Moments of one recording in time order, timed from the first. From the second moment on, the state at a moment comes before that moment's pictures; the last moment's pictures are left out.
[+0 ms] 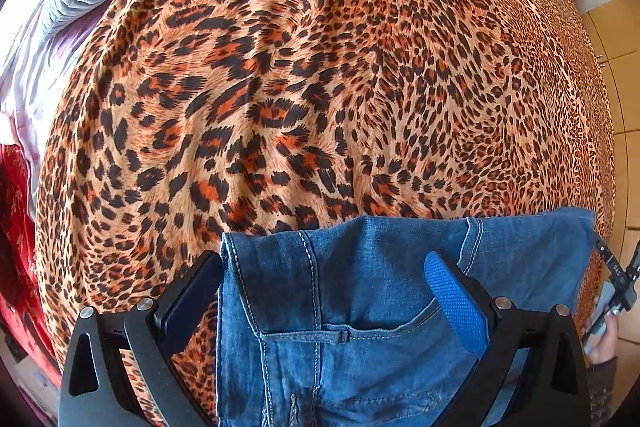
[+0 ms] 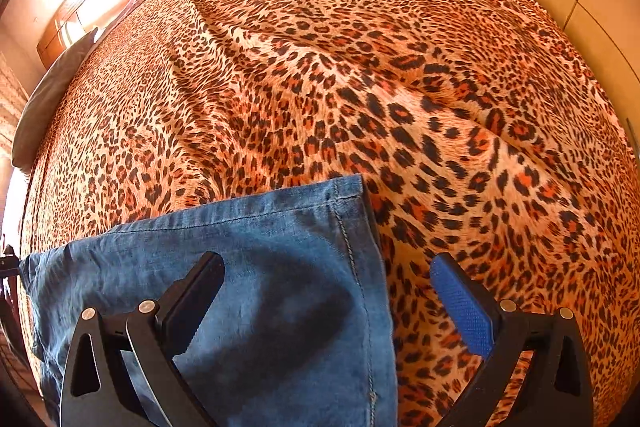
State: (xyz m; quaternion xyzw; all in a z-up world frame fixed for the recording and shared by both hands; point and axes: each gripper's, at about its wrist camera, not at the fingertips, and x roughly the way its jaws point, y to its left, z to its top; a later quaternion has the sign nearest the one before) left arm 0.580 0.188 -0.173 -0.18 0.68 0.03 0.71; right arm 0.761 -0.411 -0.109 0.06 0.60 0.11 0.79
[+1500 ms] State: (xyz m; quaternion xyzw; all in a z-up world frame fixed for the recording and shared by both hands) left arm 0.346 0.165 0.037 -0.17 0.53 0.01 0.83; right arm 0.570 -0.452 0.053 0.11 0.47 0.15 0.86
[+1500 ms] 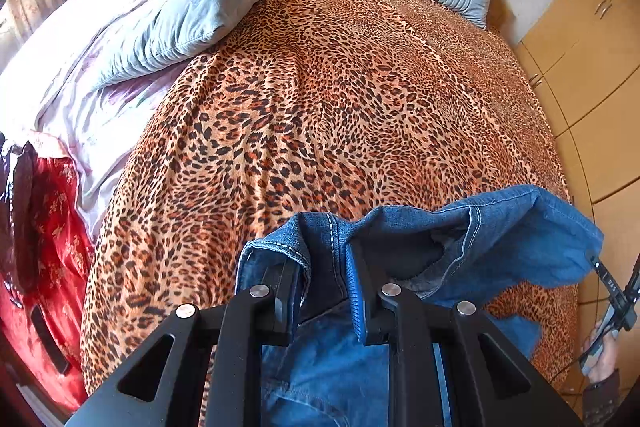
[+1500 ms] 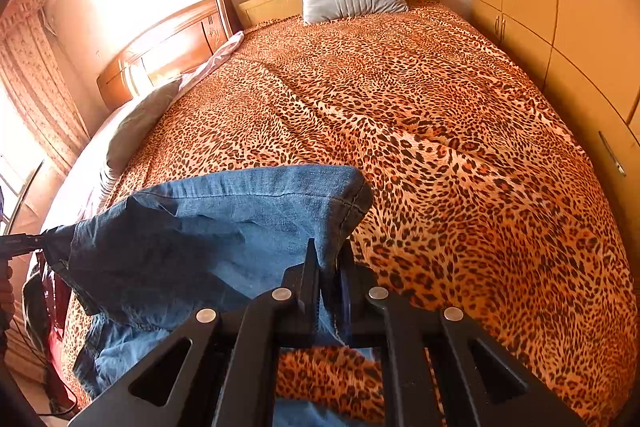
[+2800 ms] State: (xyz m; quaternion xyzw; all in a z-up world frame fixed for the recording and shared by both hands) left arm 0.193 0.185 -0.068 -0.30 0.62 0.05 0.73; right arm 0.333 -0.482 -0.076 0.47 0.57 0.00 0.68
